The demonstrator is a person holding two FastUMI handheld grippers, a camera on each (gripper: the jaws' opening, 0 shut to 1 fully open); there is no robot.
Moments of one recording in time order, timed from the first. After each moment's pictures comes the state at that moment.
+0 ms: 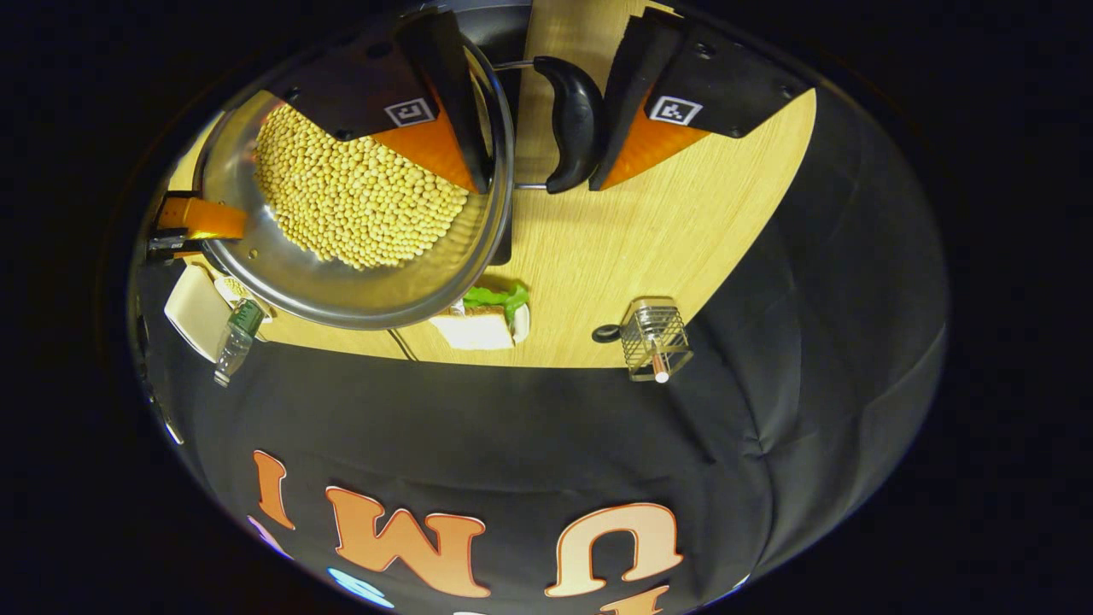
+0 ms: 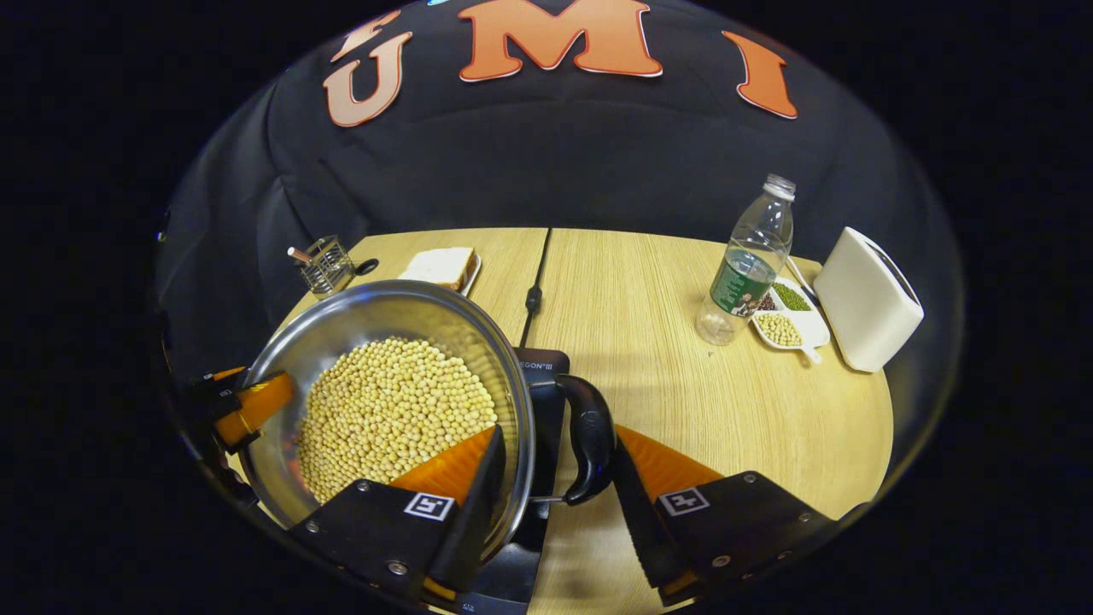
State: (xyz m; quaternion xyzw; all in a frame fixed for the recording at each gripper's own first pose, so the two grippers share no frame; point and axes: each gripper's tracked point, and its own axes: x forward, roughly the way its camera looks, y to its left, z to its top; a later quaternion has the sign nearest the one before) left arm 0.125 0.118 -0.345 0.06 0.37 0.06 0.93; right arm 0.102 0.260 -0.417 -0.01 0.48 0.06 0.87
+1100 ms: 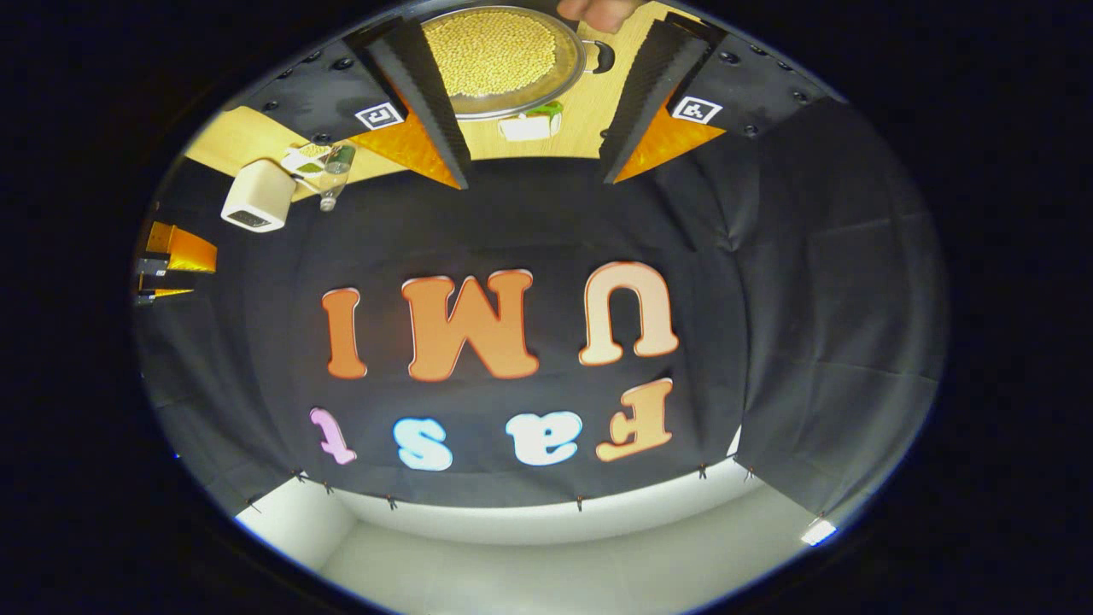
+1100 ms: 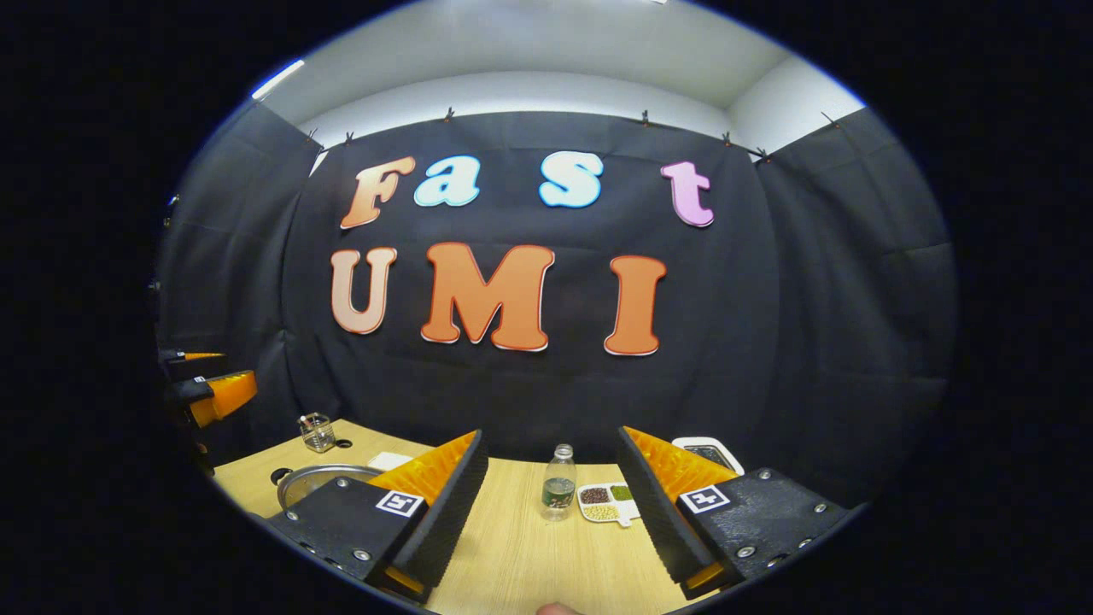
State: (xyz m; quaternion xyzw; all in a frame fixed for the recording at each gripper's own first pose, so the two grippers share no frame) left arm 0.072 -0.007 -0.047 0.09 0.03 0.03 1.00; right arm 0.078 0.110 -0.108 -0.05 0.09 -0.02 0.99
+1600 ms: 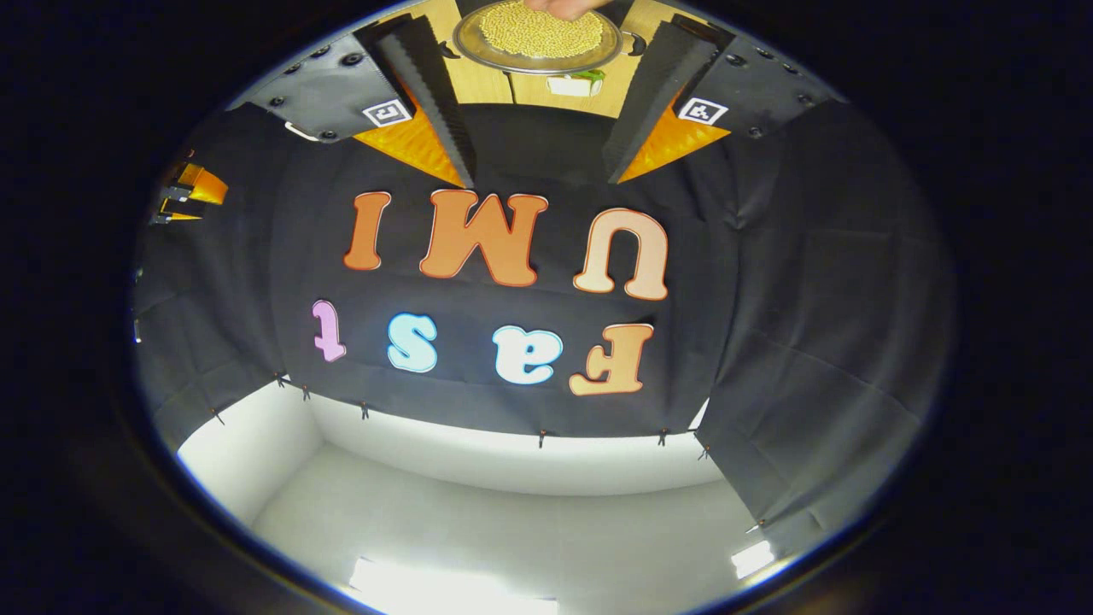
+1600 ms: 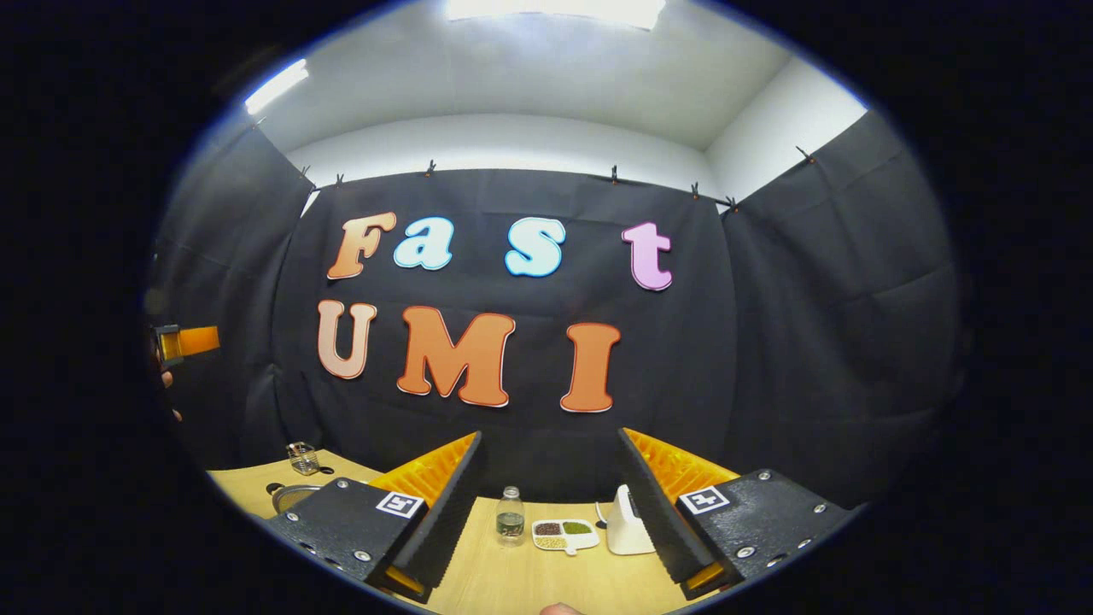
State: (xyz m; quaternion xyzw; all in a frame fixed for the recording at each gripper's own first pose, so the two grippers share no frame) left arm 0.008 -0.001 0.065 0.00 -0.06 0.03 1.00; right arm 0.029 0.043 -0.001 -0.07 0.01 -0.04 1.00
